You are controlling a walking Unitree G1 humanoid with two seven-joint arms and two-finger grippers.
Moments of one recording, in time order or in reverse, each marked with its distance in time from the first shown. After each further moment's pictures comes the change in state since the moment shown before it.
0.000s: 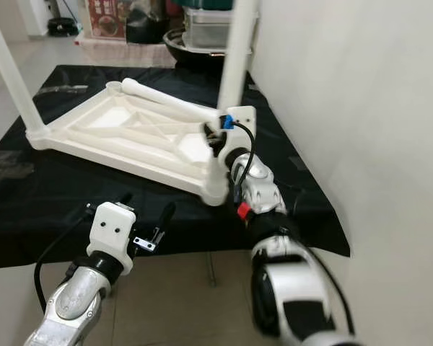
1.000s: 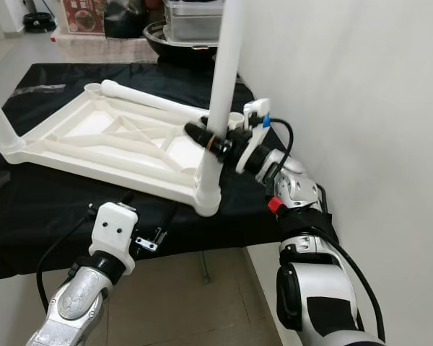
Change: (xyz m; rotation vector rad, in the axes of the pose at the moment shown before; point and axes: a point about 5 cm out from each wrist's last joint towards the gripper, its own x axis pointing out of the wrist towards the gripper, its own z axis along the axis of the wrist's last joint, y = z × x) left arm 0.000 -0.003 0.000 0.001 -0.006 -0.010; right arm -0.024 0.009 0.005 0.230 0.086 1.278
